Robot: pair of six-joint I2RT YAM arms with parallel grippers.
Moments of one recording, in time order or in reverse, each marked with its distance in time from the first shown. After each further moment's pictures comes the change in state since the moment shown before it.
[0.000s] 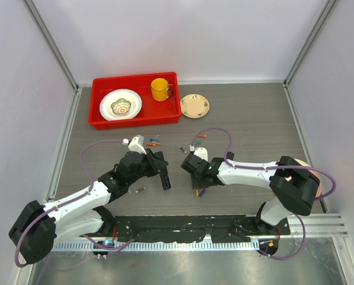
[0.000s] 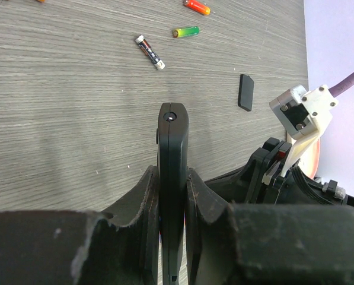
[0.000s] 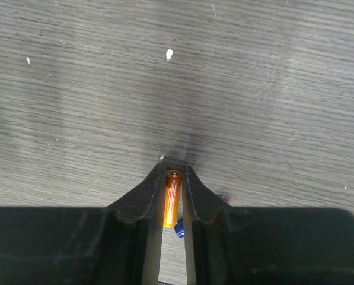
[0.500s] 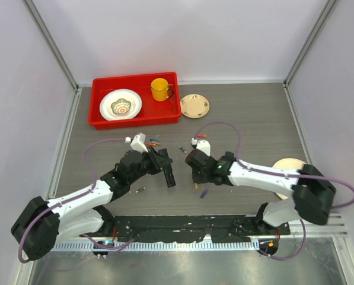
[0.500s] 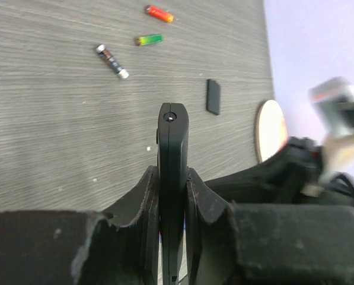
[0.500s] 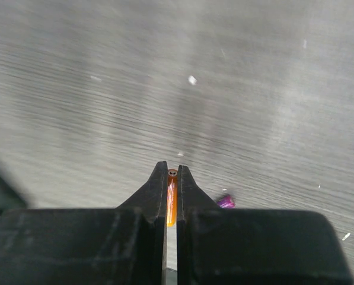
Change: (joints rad) left arm 0.000 0.038 -0.003 0.108 0.046 -0.028; right arm 0.000 -0.095 0.011 -0.014 0.028 -0.043
